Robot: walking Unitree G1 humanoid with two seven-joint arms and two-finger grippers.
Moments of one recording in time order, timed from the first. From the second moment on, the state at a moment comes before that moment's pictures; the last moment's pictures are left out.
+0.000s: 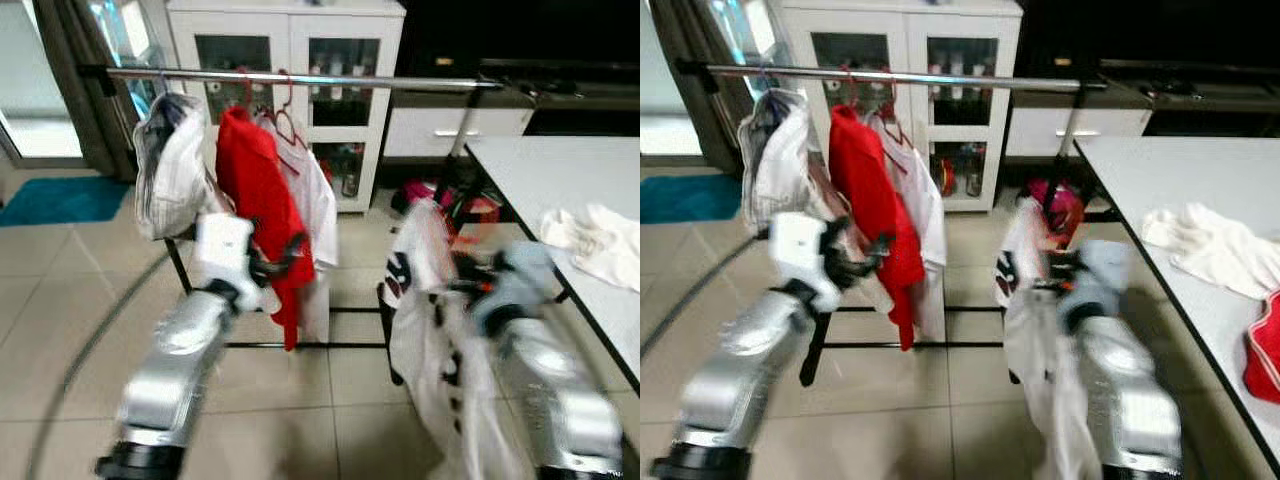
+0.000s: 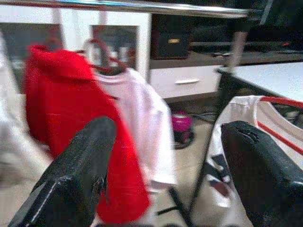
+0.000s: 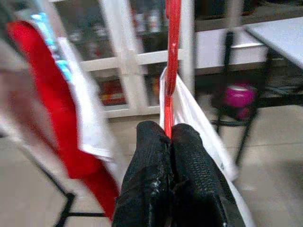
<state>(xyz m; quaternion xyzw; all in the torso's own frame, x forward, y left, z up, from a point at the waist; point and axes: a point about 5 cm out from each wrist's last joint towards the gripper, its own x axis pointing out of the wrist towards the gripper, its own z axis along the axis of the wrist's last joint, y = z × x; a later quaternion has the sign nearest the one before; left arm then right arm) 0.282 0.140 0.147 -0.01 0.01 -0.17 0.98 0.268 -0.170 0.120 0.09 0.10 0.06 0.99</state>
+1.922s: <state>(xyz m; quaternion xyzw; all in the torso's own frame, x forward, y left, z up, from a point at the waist) 0.279 0.130 0.147 0.02 0.01 -0.21 0.98 0.283 -0.170 0.150 0.05 0.02 0.10 0.99</state>
